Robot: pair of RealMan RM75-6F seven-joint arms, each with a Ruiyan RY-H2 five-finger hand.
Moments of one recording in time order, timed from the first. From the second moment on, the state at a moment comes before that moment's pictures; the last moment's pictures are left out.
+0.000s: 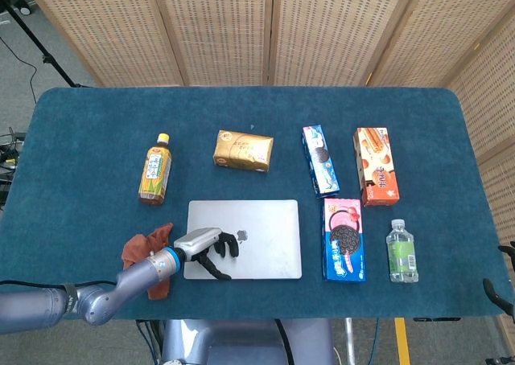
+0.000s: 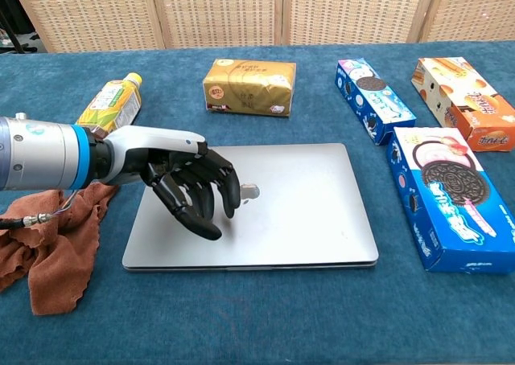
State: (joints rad) left arm -0.88 -1.43 -0.12 -1.67 1.03 0.50 -0.27; right arm -0.09 -1.23 0.12 -1.40 -1.38 1.60 0.00
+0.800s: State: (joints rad) left arm -0.81 -1.35 -0.18 -1.79 1.15 0.81 -0.14; right arm -0.09 -1.24 0.12 -1.39 -1.40 1.61 0.01
